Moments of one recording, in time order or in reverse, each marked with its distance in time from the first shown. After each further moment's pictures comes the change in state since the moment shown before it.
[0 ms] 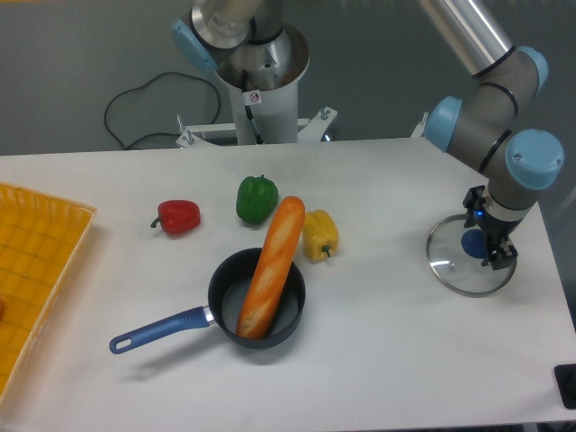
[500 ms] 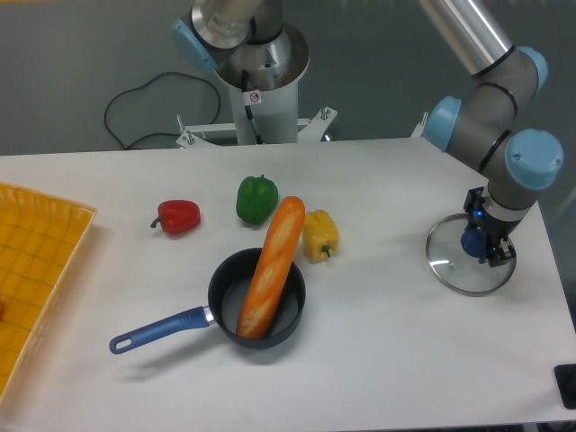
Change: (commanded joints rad) arm -0.002 0.006 -0.002 -0.003 0.002 -0.011
